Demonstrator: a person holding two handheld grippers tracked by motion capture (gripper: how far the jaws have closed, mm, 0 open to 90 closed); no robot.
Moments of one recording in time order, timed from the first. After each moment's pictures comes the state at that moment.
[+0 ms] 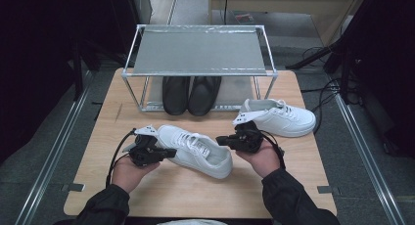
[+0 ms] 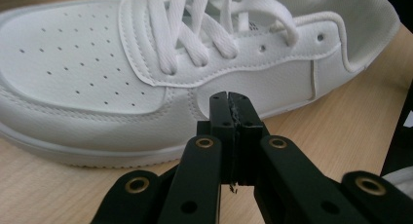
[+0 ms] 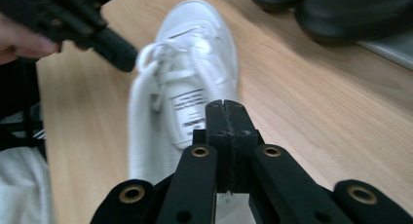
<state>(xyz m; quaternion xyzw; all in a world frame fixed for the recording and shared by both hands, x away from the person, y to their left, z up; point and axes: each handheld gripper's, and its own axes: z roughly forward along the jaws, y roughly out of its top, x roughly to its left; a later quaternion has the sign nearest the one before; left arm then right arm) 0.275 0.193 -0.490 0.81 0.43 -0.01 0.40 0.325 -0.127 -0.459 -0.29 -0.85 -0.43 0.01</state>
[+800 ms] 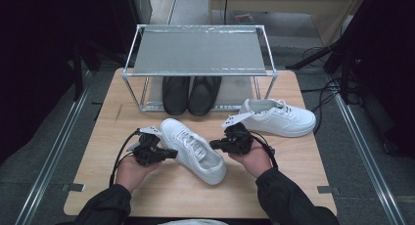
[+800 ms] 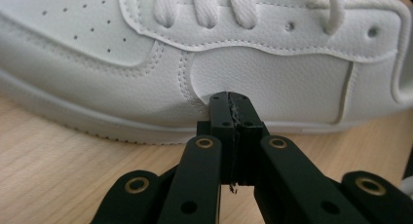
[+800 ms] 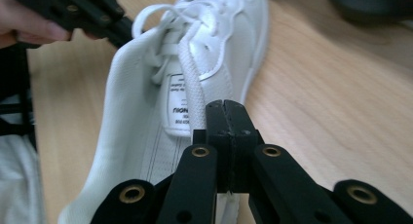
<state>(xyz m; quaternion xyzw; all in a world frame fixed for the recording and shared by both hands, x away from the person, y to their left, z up) 0.290 0.194 -0.506 0.81 0.45 -0.02 0.37 0.327 -0.103 -0.476 -0.28 -0.87 -0.40 0.03</state>
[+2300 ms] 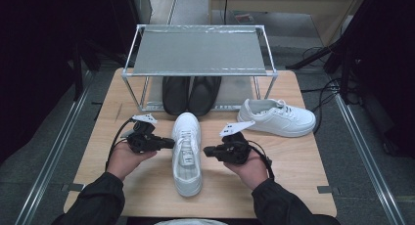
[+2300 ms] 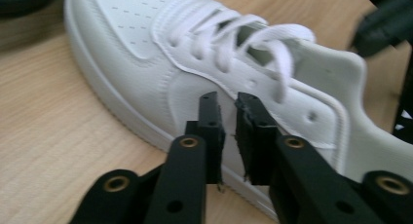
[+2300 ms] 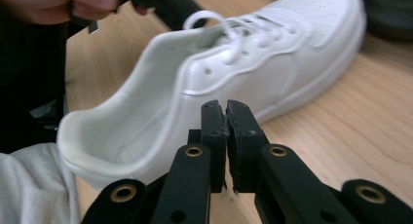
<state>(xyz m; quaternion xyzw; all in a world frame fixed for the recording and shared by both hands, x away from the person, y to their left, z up) 0.310 0.208 -0.478 0.83 0.39 -0.04 0.39 0.299 -0.100 -0.472 -0.28 -0.85 -0.44 0.03</state>
